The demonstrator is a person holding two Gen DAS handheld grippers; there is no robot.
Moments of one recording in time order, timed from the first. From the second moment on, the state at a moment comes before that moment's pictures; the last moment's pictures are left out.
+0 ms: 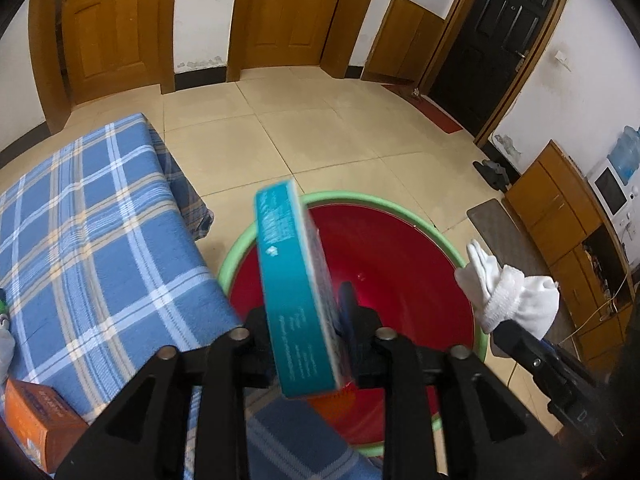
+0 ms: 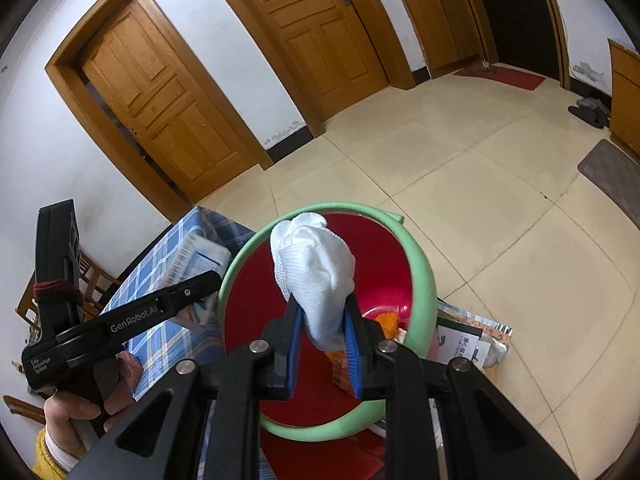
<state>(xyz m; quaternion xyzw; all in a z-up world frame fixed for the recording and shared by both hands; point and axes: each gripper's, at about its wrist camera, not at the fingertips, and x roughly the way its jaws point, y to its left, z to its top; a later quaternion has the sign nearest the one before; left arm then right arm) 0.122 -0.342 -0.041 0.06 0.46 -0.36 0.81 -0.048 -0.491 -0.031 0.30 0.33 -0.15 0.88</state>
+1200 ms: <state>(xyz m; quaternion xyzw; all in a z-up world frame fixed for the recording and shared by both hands) 0.112 -0.281 -0.006 0.03 0.43 -0.32 0.84 -0.039 -0.479 -0.051 0.31 0.35 -0.15 0.87</state>
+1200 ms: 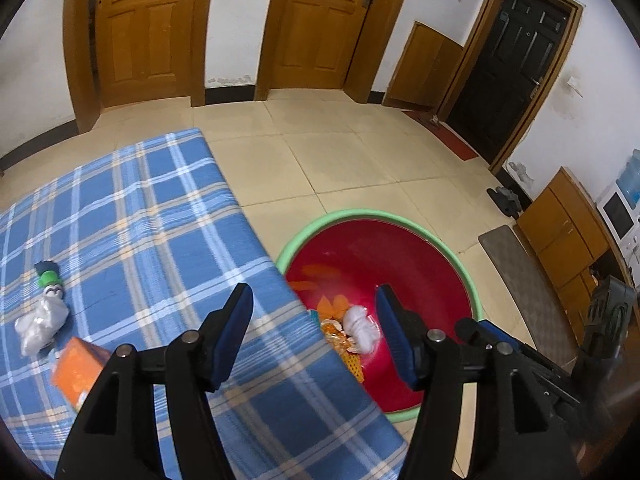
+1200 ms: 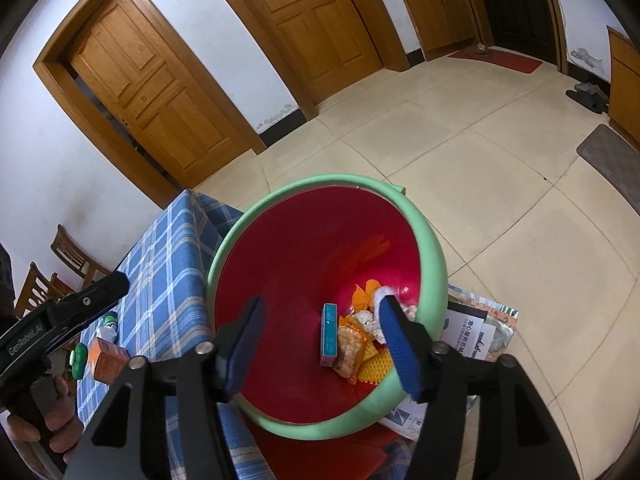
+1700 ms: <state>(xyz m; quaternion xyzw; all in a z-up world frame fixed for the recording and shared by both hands) 0.132 -0.206 0.006 0.00 0.42 -0.26 0.87 -0.034 -0.466 -0.051 0.31 0.36 -0.15 0.87</state>
